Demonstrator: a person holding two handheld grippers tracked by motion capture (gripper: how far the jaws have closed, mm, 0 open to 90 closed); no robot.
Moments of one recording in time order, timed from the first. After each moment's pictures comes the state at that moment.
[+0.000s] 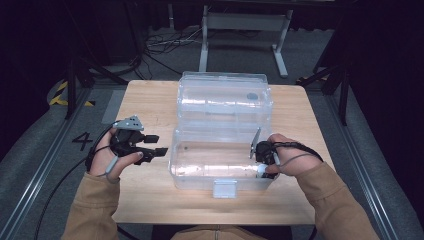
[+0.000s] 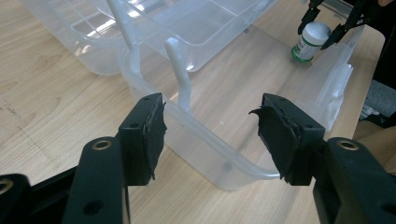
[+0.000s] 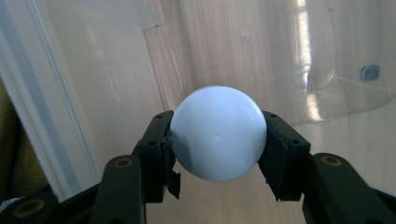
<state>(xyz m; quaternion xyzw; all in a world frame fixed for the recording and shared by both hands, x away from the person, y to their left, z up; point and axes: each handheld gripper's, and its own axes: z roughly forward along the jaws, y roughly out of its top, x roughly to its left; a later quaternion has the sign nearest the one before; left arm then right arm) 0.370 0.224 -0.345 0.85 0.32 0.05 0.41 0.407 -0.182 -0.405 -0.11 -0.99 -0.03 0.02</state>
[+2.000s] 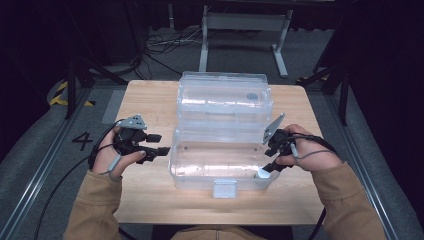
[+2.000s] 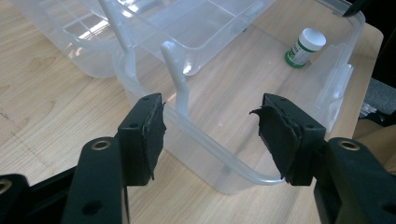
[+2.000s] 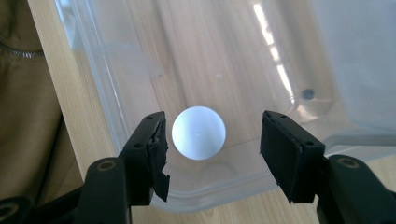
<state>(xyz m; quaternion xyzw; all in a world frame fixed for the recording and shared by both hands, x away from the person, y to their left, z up) 0.375 0.218 -0.347 0.85 0.32 0.05 0.41 0.403 -0.211 -0.357 -0.15 -0.98 -0.16 0.00</state>
